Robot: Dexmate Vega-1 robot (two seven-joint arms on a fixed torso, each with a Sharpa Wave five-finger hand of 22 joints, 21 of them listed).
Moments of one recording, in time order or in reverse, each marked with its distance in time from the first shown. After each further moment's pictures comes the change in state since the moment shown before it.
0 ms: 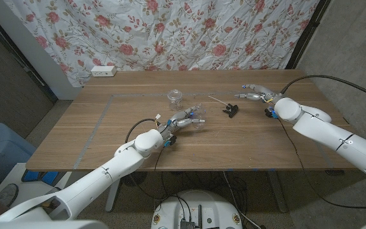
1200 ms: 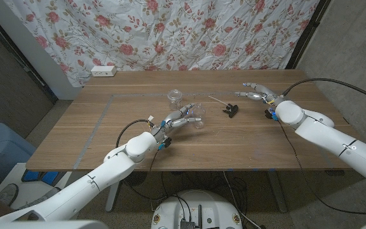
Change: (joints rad) left arm 0.127 0.097 -0.077 -0.190 -0.010 -0.008 0.065; left_hand -0.039 0.022 0.001 0.009 0.000 -0.071 0.053 0.005 -0.005 -0.062 -0.006 0.005 0.000 -0.003 -0.007 0.005 -0.002 0.000 -0.010 -0.005 -0.001; right arm -0.073 0.004 0.057 -0.023 0.044 0.060 -0.071; right_hand -0.036 -0.009 -0.013 0.013 0.000 -0.002 0.002 -0.001 -0.005 0.014 0.003 0.001 0.000 0.009 -0.009 0.007 -0.005 0.007 -0.007 0.000 0.000
